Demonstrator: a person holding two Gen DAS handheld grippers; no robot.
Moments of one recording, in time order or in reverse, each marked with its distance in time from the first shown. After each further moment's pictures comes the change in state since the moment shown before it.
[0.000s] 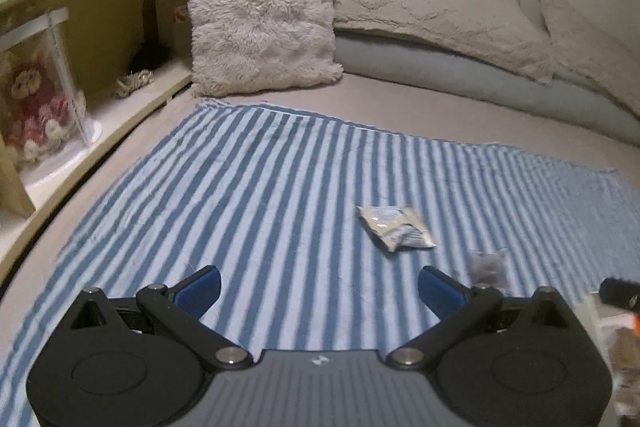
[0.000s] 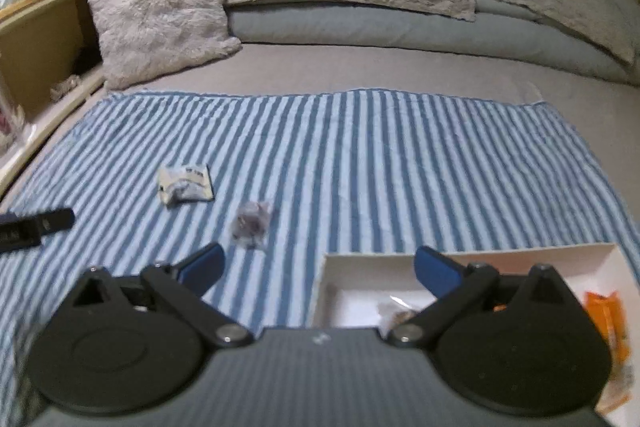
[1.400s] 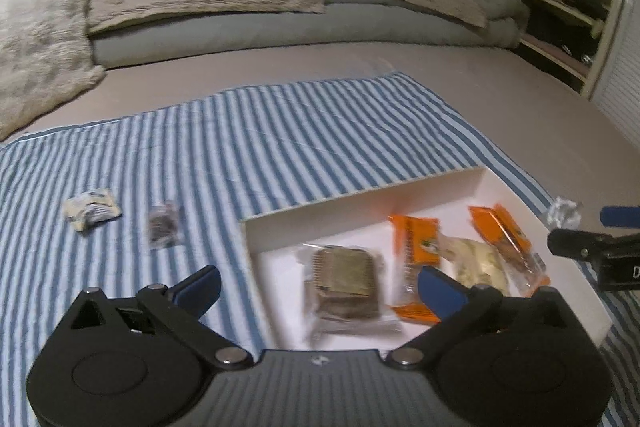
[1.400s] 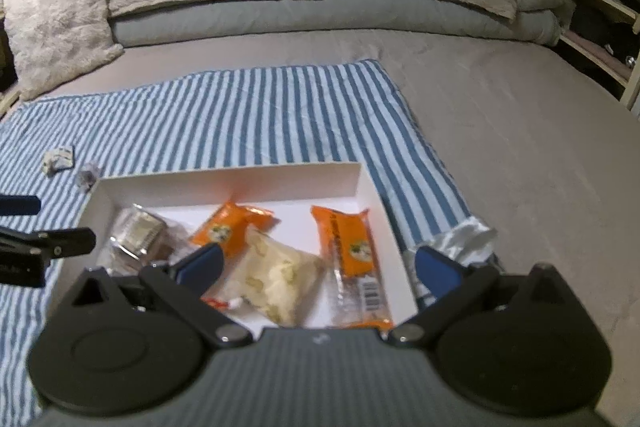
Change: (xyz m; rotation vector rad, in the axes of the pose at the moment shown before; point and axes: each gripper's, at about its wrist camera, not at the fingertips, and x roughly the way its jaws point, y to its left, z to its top) left arm -0.074 -0.219 -0.048 0.286 0.108 -0.418; right arm -0.124 -0.180 -0.081 0.110 0.026 -0.230
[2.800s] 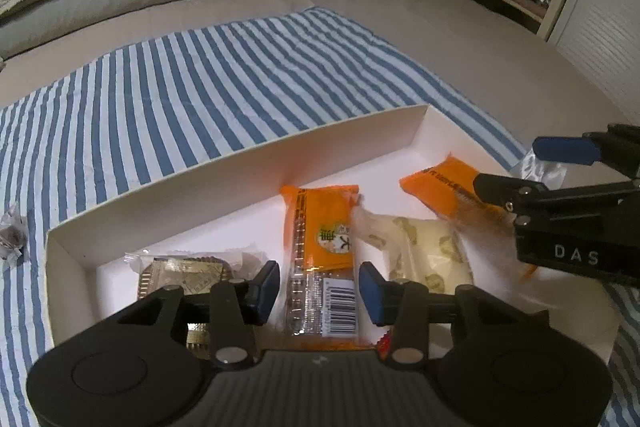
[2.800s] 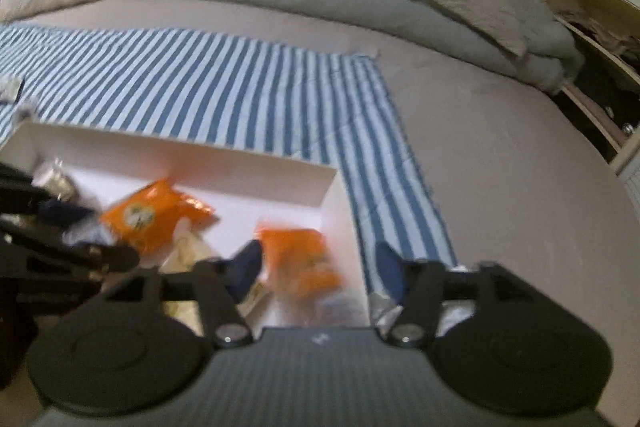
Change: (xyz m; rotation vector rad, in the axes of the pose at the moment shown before) left arm 0.112 -0.082 0.002 0.112 0.139 -0.168; right arm 0.075 0.003 0.004 -0.204 -0.004 -0.165
